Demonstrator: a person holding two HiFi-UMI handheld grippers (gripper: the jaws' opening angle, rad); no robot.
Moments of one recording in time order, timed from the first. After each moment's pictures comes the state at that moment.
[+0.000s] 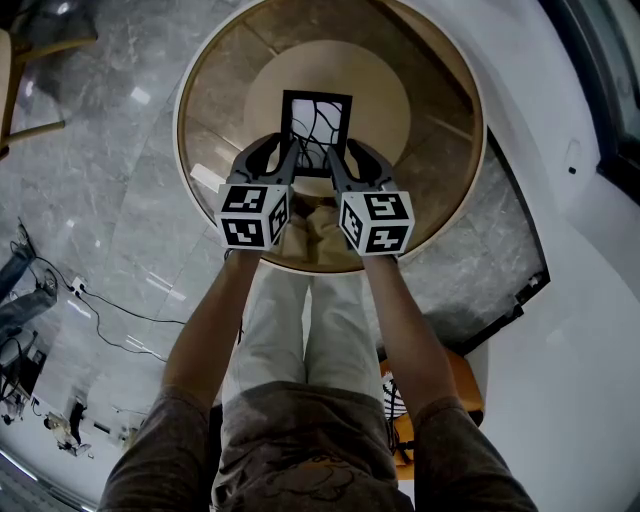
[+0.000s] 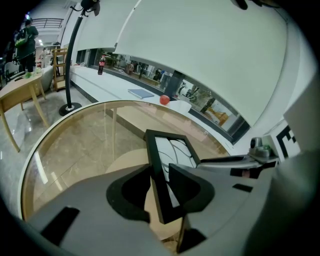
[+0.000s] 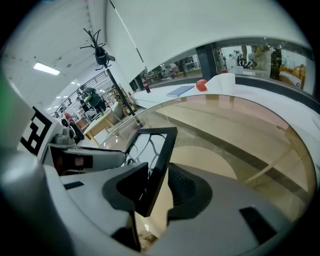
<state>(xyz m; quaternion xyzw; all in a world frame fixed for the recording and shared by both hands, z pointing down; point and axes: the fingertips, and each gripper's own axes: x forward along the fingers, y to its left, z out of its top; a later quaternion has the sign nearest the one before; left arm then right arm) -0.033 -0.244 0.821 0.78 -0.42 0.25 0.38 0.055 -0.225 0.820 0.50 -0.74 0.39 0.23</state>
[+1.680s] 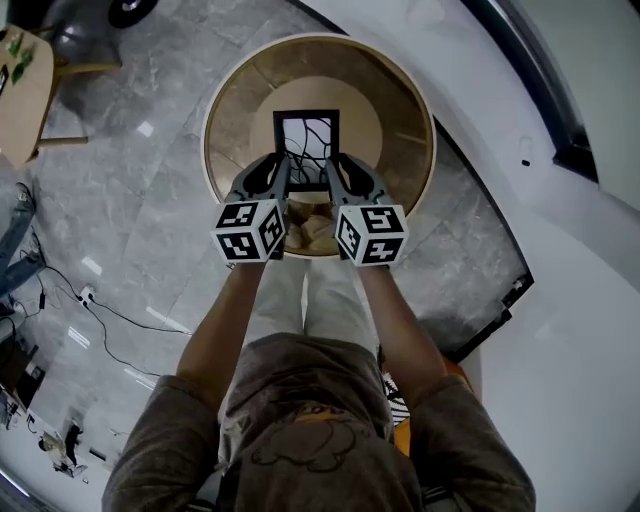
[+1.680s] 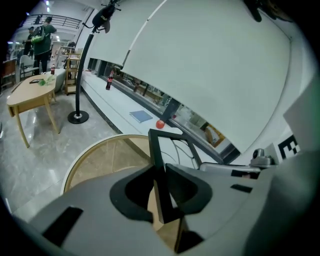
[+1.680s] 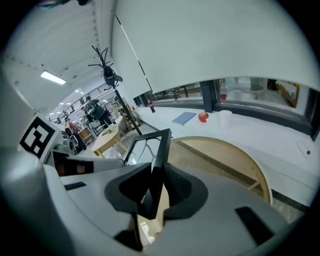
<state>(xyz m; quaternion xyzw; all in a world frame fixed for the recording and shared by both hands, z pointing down) -0.035 -0.238 0.648 0.77 -0.46 0.18 0.40 0.062 -0.226 0.639 0.52 -0.75 0.36 0.18</state>
